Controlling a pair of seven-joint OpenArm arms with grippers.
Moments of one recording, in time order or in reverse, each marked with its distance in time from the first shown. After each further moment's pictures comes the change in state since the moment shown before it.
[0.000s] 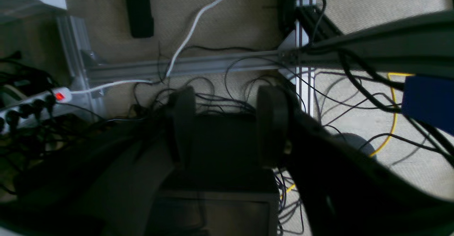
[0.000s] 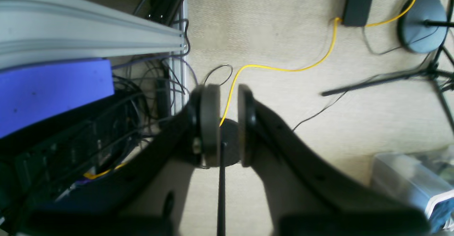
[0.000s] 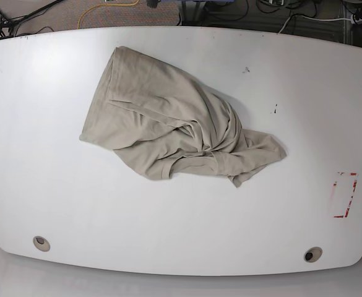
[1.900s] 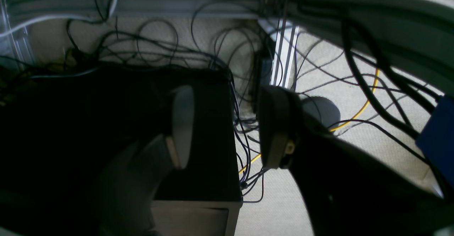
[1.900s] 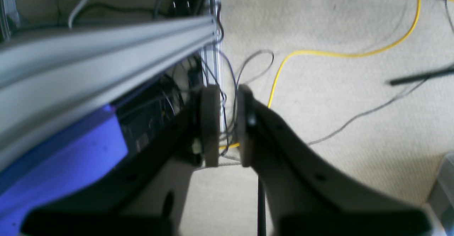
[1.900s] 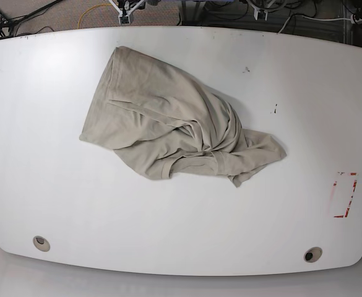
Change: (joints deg) left arm -28.4 -0.2 0.1 -45.4 0.0 0.2 2.5; right arm 26.1 6.2 1.1 -40.2 -1.5 -1.9 0.2
